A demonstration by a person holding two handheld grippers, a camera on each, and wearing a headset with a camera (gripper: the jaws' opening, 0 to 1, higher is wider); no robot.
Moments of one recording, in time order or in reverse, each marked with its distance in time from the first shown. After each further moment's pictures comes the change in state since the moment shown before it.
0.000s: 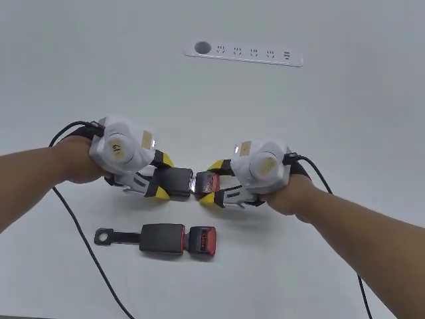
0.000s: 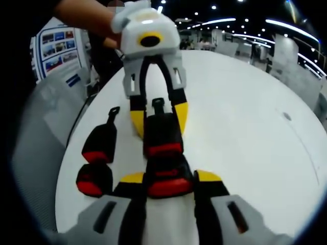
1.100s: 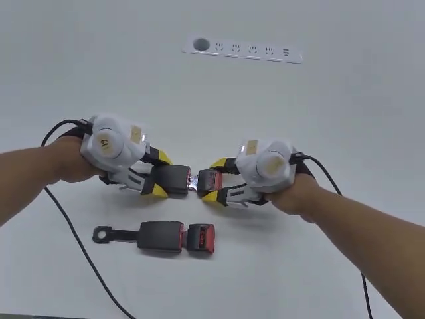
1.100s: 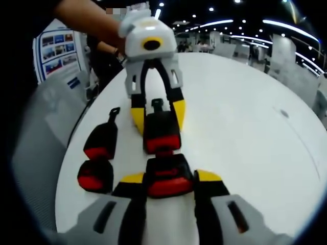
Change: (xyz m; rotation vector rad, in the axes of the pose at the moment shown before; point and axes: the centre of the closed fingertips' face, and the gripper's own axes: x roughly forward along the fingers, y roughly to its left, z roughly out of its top) left arm -0.002 0.000 -0.001 -0.054 -0.069 -0.003; right arm -0.008 -0.001 -0.007 0.019 -0.030 -0.005
